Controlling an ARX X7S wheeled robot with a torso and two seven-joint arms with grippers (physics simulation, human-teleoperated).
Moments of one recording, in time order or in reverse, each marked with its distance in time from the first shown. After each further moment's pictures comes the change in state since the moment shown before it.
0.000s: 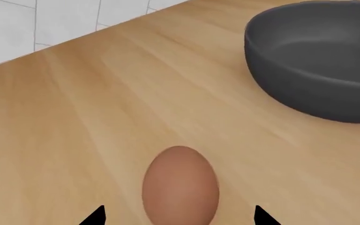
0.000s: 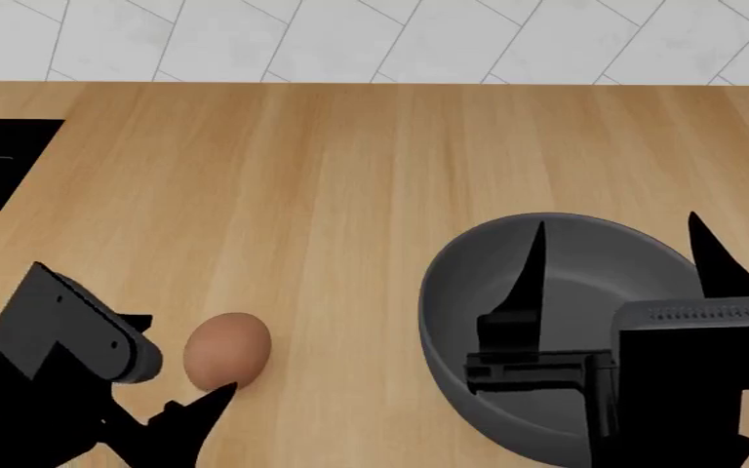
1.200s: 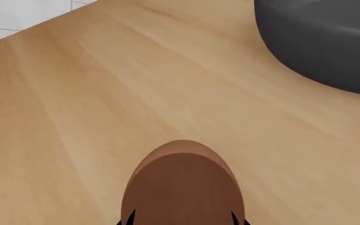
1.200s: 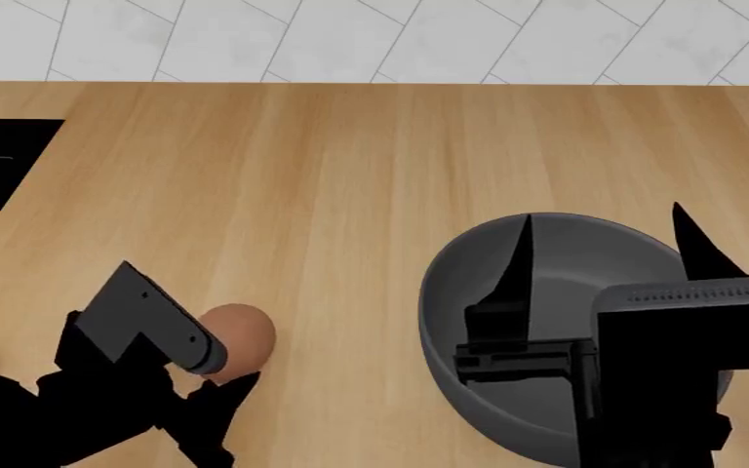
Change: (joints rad) left arm -0.111 0.092 0.210 -0.369 0.174 0.231 0.120; right arm 0.041 0.008 -0.042 0.034 0.000 0.010 0.013
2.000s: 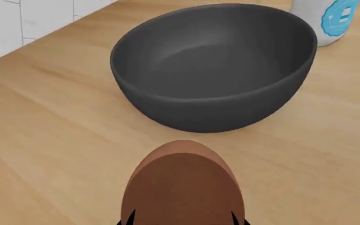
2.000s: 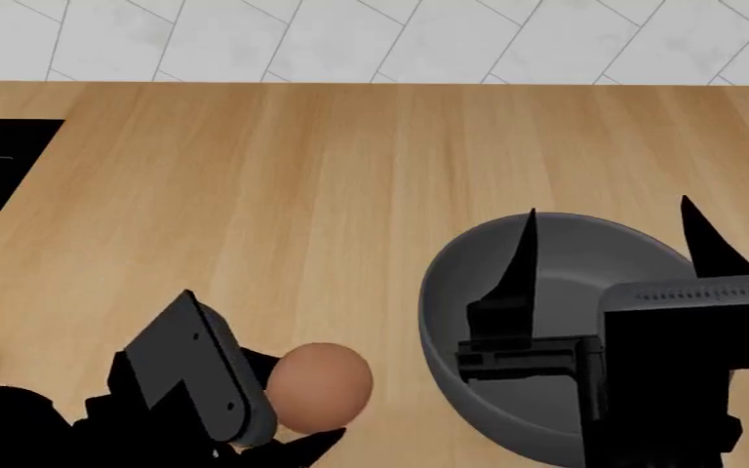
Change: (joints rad) left arm -0.006 -0.013 0.071 0.256 -0.101 -0.051 0.103; right arm 0.007 0.014 0.006 -0.048 0.019 0.039 0.019
